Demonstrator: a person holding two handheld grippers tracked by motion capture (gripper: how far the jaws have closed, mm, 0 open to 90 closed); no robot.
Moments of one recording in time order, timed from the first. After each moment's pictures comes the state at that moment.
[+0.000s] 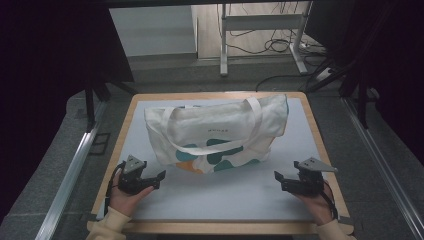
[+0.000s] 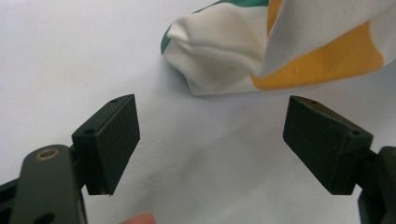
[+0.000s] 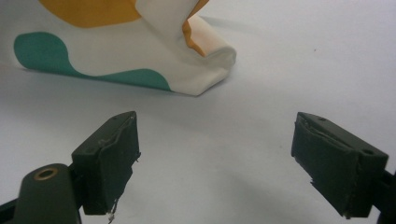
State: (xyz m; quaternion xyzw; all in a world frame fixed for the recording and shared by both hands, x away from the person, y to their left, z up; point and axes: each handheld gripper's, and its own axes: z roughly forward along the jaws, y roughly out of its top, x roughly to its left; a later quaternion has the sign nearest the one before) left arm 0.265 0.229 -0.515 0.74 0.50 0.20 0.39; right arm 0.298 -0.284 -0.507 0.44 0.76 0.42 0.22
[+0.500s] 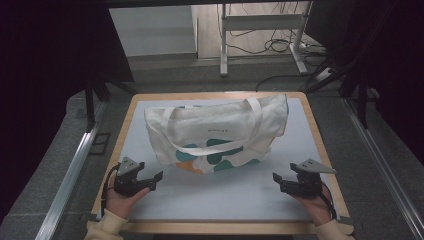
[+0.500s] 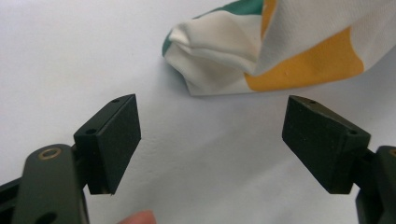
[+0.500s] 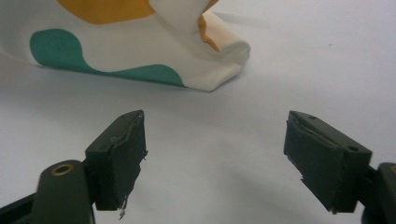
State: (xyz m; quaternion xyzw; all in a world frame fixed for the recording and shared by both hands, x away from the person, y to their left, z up) left arm 0.257 0.240 -0.513 0.73 0.50 0.20 0.41; right arm 0.294 -0.279 -0.508 0.43 0.77 0.42 0.21
